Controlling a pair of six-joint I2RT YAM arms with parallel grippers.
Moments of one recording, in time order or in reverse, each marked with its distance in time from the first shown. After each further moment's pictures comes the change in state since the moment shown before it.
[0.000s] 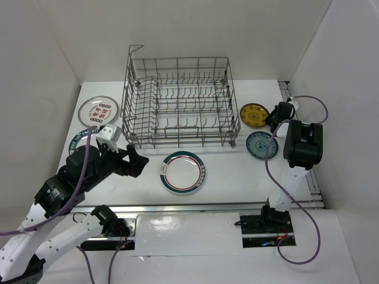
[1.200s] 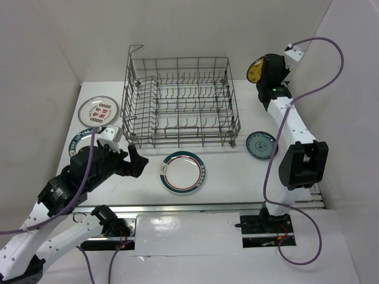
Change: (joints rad) left arm -0.002 -0.002 -0.026 -0.001 -0.034 -0.006; right arm 0.286 -0.321 0.473 -0.467 0.665 -0.081
